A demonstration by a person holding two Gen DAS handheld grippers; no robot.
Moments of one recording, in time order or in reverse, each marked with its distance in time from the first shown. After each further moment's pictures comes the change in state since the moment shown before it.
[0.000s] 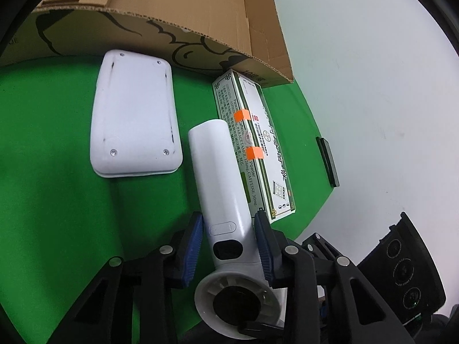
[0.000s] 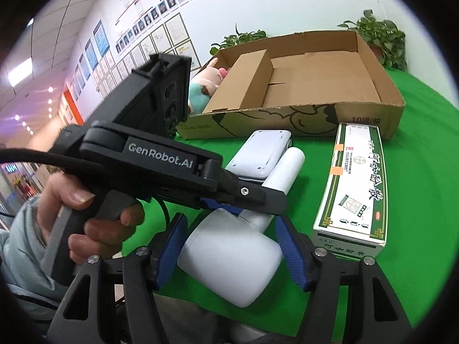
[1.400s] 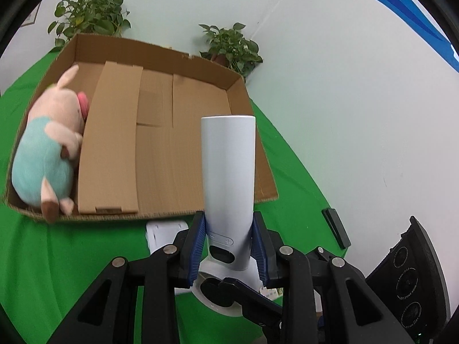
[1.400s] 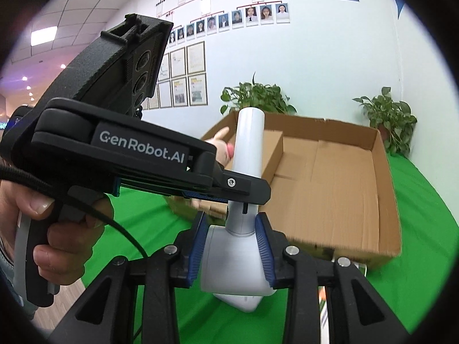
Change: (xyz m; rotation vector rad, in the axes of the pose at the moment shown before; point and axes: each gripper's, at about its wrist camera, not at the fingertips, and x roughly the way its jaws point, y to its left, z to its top) left arm -0.122 -0.095 0.046 0.157 -0.383 0.176; right arm 0.015 0.025 0.110 -0.233 -0.217 -0.089
